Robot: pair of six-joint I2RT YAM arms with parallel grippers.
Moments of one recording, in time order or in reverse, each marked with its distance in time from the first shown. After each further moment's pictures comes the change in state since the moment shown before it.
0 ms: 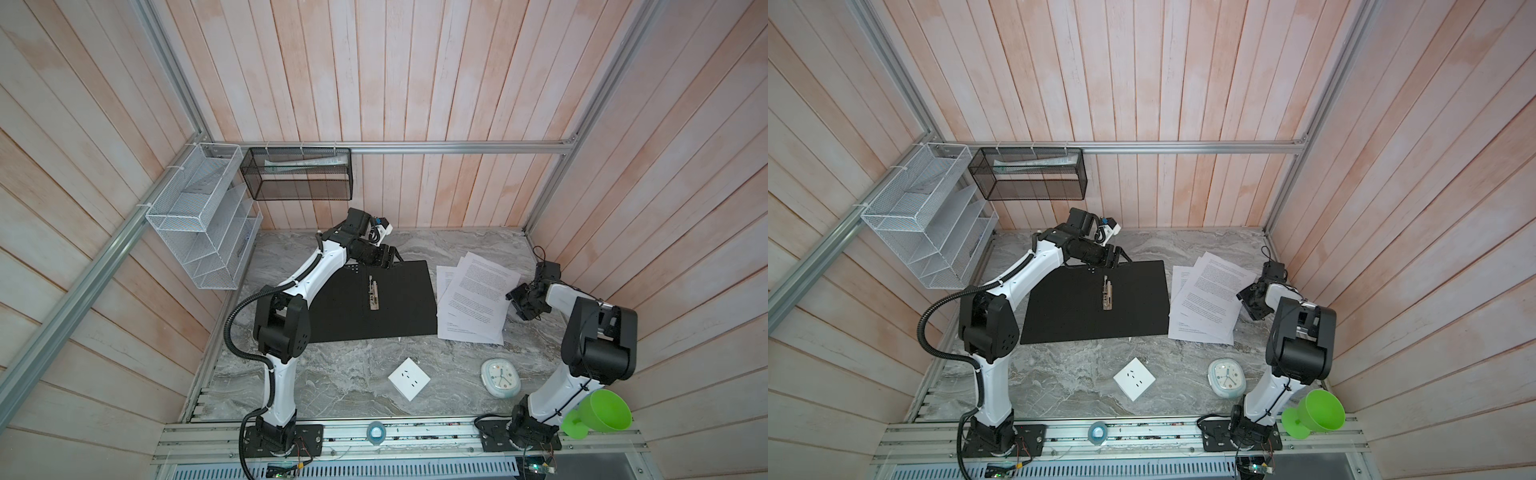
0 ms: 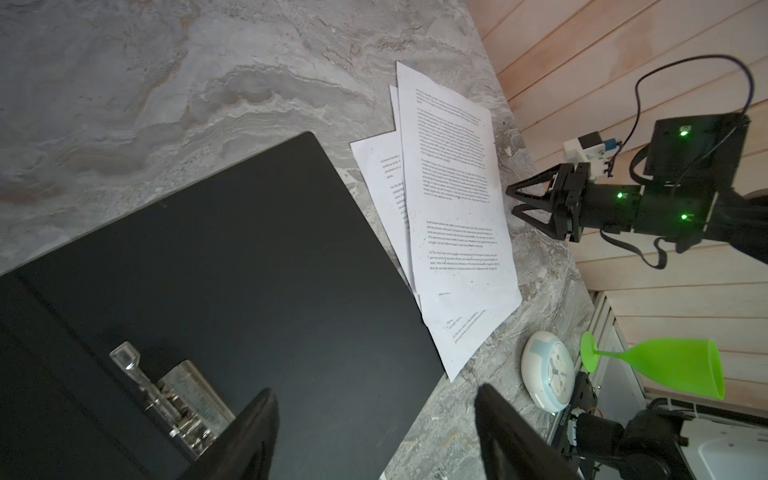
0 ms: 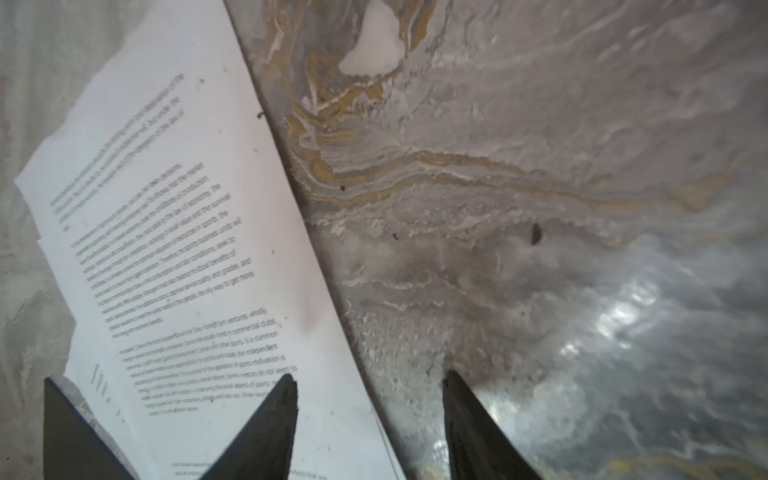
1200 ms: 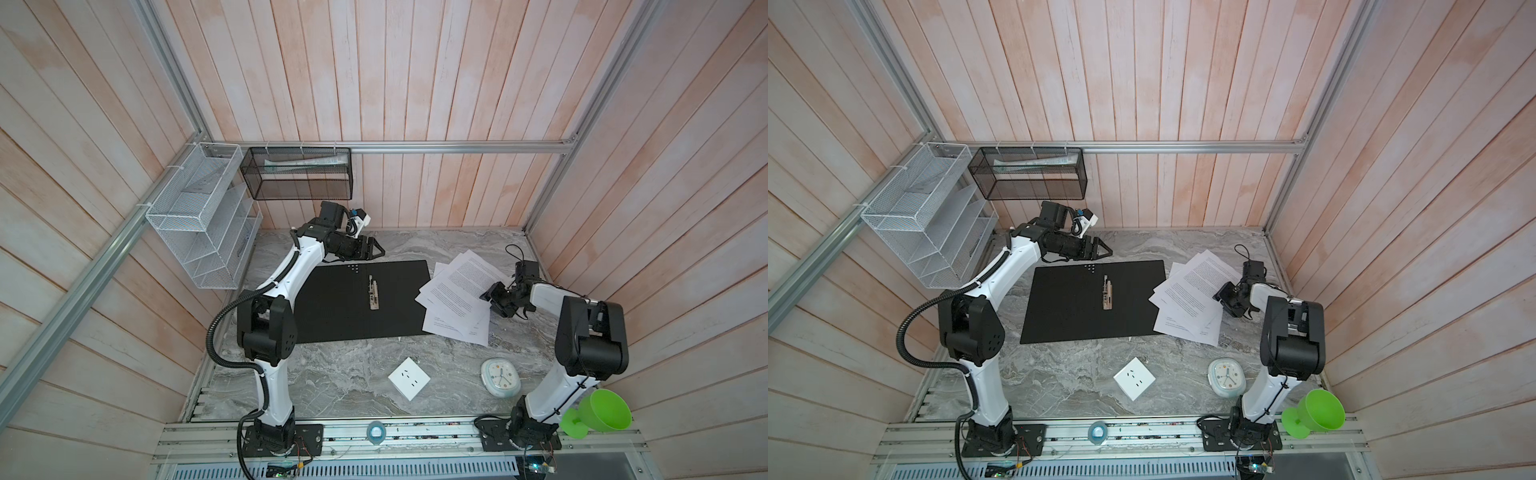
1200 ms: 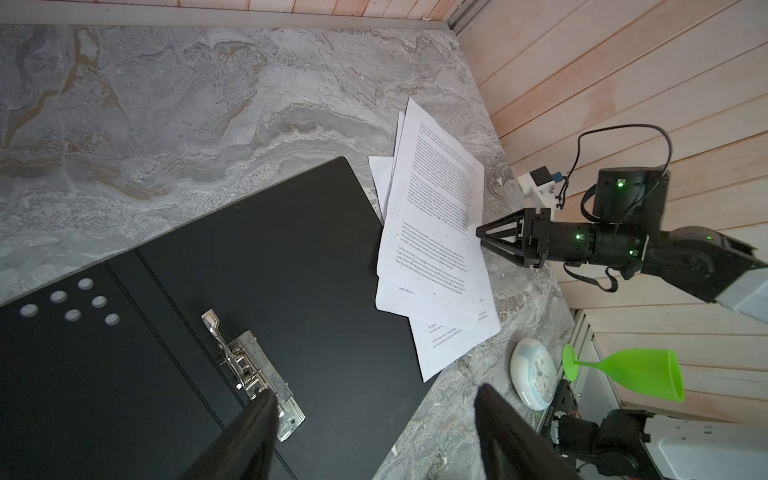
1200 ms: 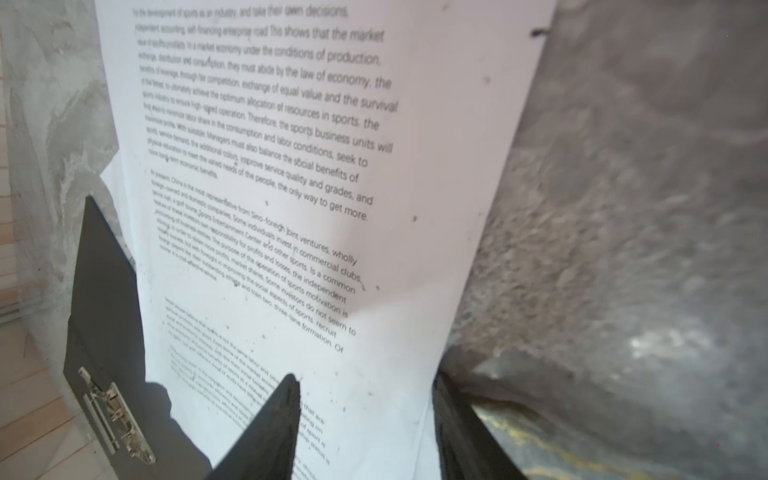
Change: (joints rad) left arm 0.119 -0.070 -0.027 -0.023 0.079 0.023; right arm 0.147 -0.013 -0.048 0.038 -0.199 -0.127
